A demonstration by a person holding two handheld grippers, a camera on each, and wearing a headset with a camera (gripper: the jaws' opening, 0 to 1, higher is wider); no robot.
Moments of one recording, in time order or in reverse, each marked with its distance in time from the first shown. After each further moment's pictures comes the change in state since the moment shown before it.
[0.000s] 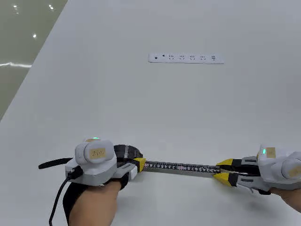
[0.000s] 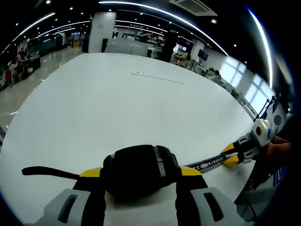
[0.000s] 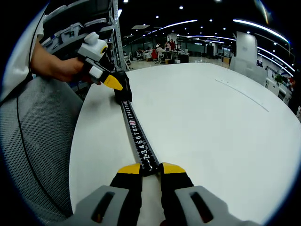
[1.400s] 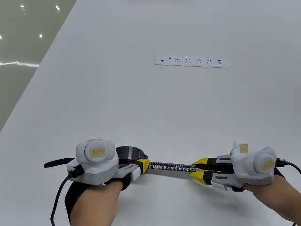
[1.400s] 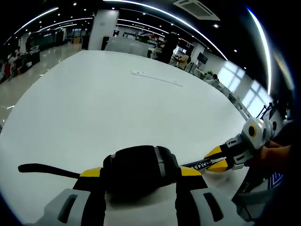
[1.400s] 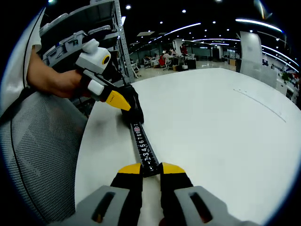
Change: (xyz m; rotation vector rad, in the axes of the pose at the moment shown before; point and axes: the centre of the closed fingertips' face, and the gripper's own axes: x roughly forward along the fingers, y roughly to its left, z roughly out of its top) left arm -0.002 0.001 0.000 -0.046 0.006 -0.046; right arm 0.051 0.028 0.051 0.016 -0.070 0.099
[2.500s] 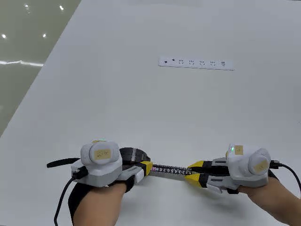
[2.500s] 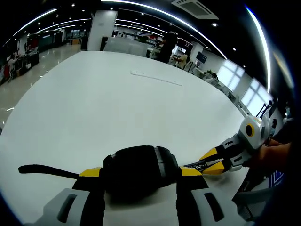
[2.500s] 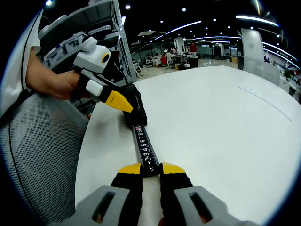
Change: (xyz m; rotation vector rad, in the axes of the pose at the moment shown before) left arm 0.001 -0.001 -0.001 0.015 -0.002 0.003; right arm 0.013 0.007 0.000 0.017 0.009 0.026
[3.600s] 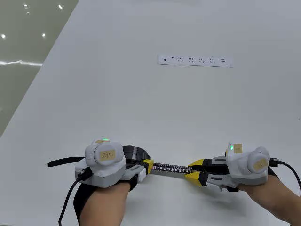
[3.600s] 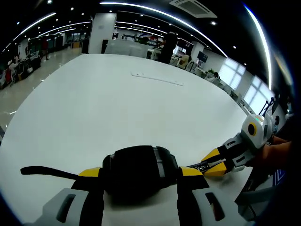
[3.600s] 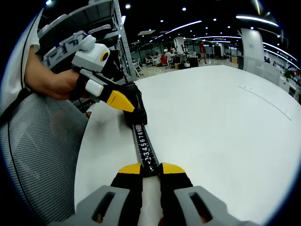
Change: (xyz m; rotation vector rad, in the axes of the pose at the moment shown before) left arm 0.001 0.000 0.000 0.026 -0.017 0.034; right arm 0.002 0.001 -0.003 -0.005 0.006 -0.002
